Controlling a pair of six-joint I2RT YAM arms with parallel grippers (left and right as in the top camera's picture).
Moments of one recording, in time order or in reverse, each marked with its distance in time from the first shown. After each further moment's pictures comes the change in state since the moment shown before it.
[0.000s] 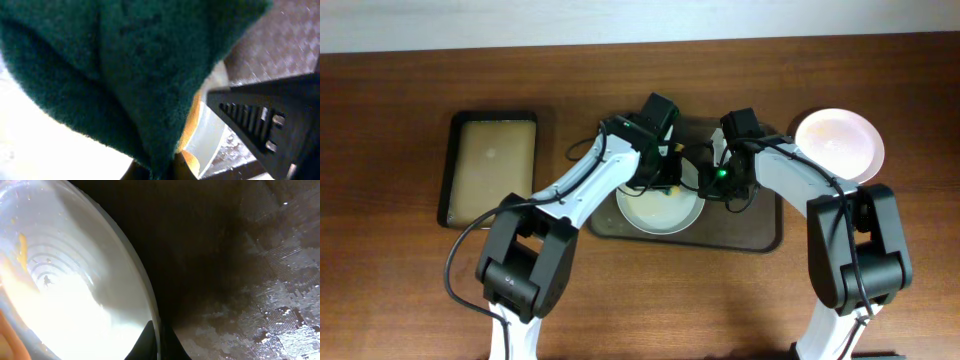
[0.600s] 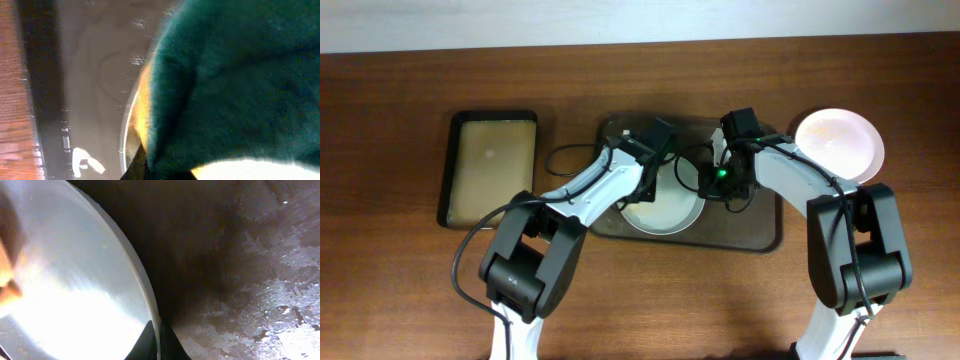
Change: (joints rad) left arm -0.017 0.011 -0.127 -0.028 -0.499 -0.011; right arm 0.000 0.000 0.003 -0.011 -0.001 -0.002
